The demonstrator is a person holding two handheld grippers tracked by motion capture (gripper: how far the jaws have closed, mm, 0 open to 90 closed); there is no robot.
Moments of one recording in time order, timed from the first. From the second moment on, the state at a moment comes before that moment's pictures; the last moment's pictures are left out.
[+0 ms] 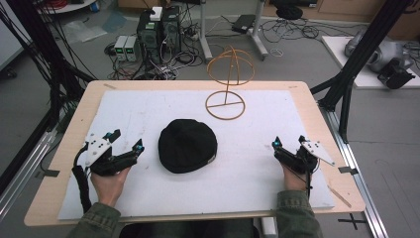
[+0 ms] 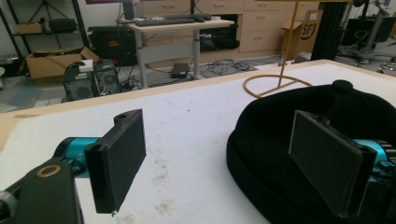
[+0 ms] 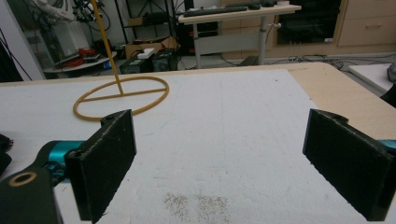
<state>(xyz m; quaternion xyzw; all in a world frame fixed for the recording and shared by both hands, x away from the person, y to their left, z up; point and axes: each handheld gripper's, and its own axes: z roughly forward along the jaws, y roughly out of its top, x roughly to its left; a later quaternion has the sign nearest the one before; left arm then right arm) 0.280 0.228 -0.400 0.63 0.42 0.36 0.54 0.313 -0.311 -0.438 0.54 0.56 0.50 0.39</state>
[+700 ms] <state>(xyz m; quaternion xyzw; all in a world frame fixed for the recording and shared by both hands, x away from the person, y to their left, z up) 0.291 0.210 -0.403 0.66 0.41 0.31 0.55 0.310 -0.311 -0.436 0.53 0.55 0.50 0.40</state>
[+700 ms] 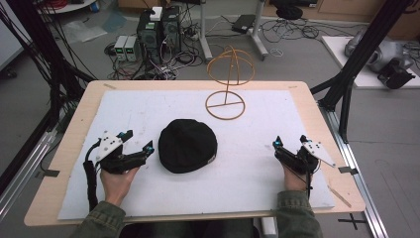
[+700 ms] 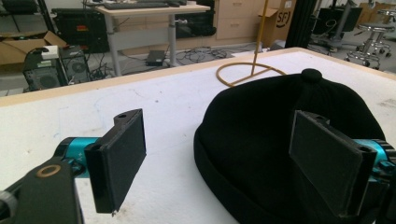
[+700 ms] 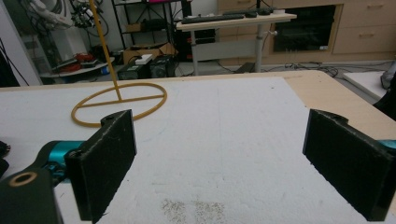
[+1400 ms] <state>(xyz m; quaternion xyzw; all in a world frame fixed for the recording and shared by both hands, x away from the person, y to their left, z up) 0.315 0.170 -0.405 0.70 0.38 0.26 0.55 0.310 -0.312 -0.435 0.53 0.55 0.50 0.40</state>
